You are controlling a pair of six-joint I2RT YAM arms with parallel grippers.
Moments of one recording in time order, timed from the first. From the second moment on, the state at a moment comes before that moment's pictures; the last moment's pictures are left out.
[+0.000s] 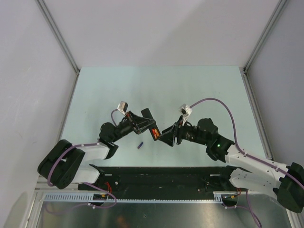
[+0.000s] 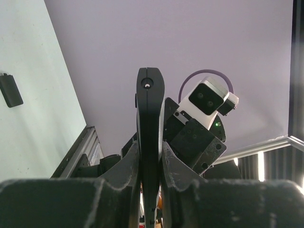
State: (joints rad) left arm -0.53 1.32 0.27 1.30 0.53 -1.57; right arm 0.86 0.94 0.55 0.28 -0.33 0.57
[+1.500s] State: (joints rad) left arm -0.54 1.28 0.26 1.27 0.49 -1.57; right arm 0.80 1.07 0.55 0.46 -0.50 0.71
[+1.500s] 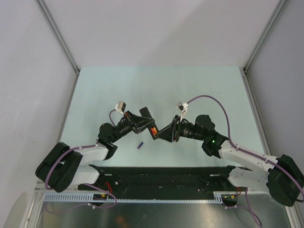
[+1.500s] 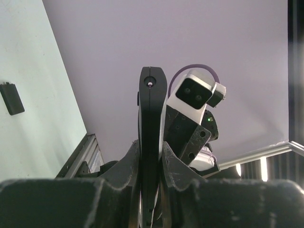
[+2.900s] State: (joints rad) left arm -0.57 1.29 0.26 1.27 0.53 -1.52; right arm 0.77 1.07 0.62 0.31 -0.46 0.80
